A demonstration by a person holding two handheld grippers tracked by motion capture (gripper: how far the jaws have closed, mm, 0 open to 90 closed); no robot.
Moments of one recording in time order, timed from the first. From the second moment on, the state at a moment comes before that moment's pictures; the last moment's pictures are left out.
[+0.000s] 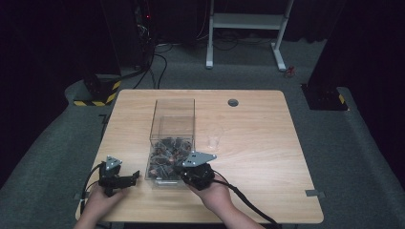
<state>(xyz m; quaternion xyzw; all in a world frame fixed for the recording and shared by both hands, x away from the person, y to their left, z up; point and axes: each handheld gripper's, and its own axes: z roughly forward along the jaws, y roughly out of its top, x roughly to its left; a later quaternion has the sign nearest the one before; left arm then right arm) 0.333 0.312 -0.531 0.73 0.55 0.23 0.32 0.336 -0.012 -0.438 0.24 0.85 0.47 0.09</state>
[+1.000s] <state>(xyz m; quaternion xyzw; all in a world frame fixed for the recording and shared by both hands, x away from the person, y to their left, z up) 0.333 0.312 -0.531 0.74 0.55 0.23 0.32 0.334 -0.034 -0.413 0.24 0.82 0.51 0.12</state>
